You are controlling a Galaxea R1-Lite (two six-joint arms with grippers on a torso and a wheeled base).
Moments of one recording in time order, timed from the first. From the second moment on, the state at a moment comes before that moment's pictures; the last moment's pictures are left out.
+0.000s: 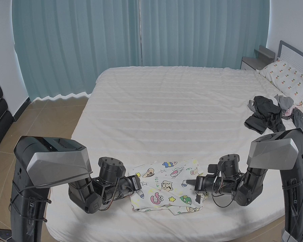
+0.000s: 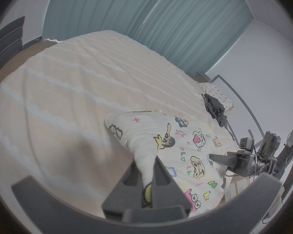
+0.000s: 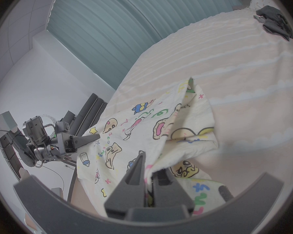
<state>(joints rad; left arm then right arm) -0.50 2.42 -0.73 -1.08 -0.03 -0.64 0.40 2.47 -0.66 -1.24 0.33 0.50</state>
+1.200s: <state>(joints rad) -0.49 2.45 -0.70 -1.12 -0.03 -0.65 0.41 2.47 -0.64 -1.24 0.27 0.50</state>
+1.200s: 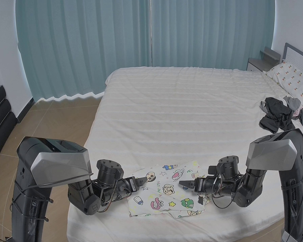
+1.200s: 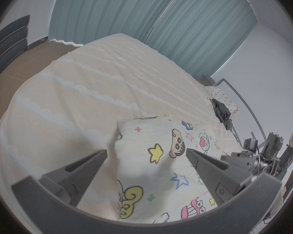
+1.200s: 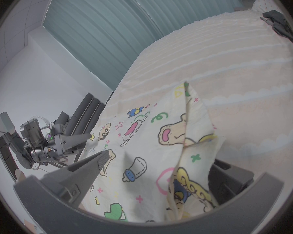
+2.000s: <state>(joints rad) -0.16 1.83 -0.41 -1.20 -0.03 -0.54 0.28 1.68 -0.43 -1.05 0.08 0.42</state>
